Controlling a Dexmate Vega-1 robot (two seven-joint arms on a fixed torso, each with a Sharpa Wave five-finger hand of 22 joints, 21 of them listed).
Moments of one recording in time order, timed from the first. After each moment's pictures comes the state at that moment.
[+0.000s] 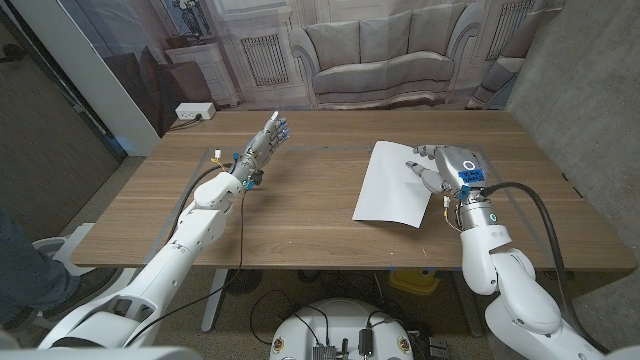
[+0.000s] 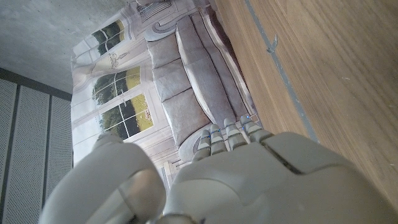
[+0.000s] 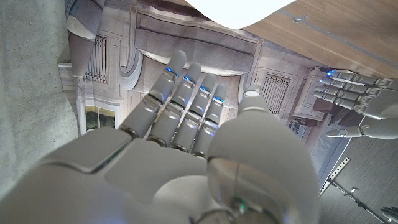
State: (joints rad) left arm 0.83 0.41 0.23 -1.29 -0.49 -0.23 -0.29; left_hand 0.50 0.07 -0.04 0.09 0.27 0.02 0.00 0.19 0.19 0.04 -0.06 0.20 0.19 -0.03 -0.04 0.19 0.18 -0.07 -0.04 0.20 0.18; right arm -1.49 -0.65 -0.28 -2.31 -1.08 -0.51 -0.31; right_hand 0.85 0.09 0.06 -0.04 0.20 0.80 -0.13 0.19 0.21 0.92 -0.14 0.21 0.19 0.93 -0.13 0.20 0.21 0.79 -0.09 0.48 0.25
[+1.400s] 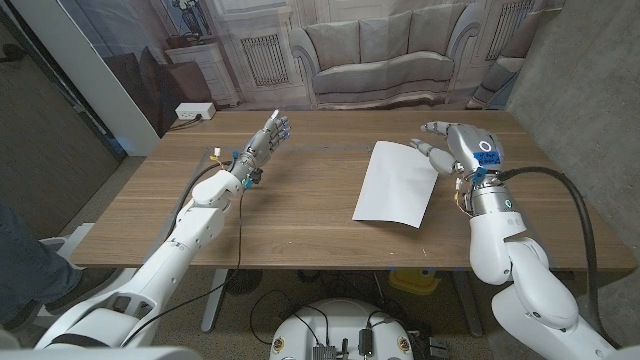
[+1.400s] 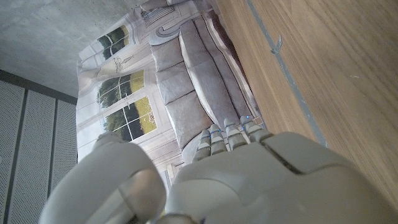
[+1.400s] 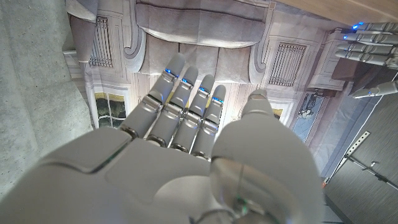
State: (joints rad) left arm 0.82 0.42 0.23 -1.29 -0.49 -0.24 -0.32; left_hand 0.50 0.07 -0.04 0.09 0.27 0.02 0.01 0.19 0.19 0.04 -0.06 0.20 0.19 -0.03 -0.04 0.19 0.18 -0.06 -0.04 0.21 0.18; right arm -1.51 -0.64 -0.22 -2.42 -1.02 -0.51 -0.32; right_hand 0.81 0.08 0.03 -0.03 0.20 0.79 -0.12 0.19 0.21 0.89 -0.13 0.21 0.19 0.88 -0.12 0.19 0.20 0.76 -0.08 0.46 0.23
